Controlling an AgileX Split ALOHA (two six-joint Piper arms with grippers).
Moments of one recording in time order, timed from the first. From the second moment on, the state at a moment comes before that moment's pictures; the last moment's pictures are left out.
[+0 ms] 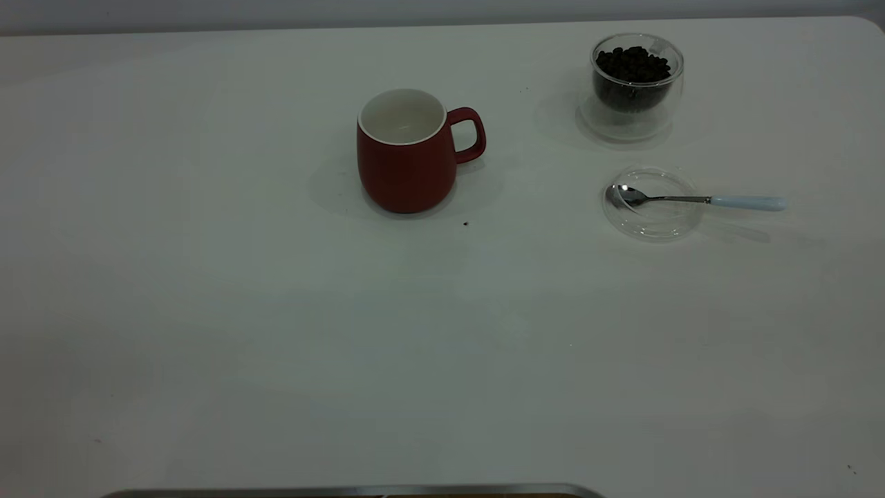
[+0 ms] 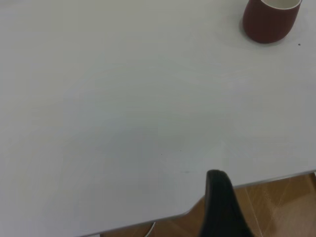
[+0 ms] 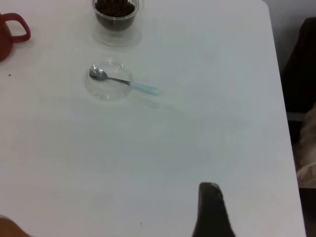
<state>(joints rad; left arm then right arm) -0.12 -0.02 -0.49 -0.06 1.14 0.05 0.04 -0.02 -0.47 0.00 1.13 -0.10</state>
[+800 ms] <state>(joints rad) -0.12 -0.02 -0.49 -0.06 1.14 0.05 0.04 0.65 -0.49 0.07 0.51 -0.08</state>
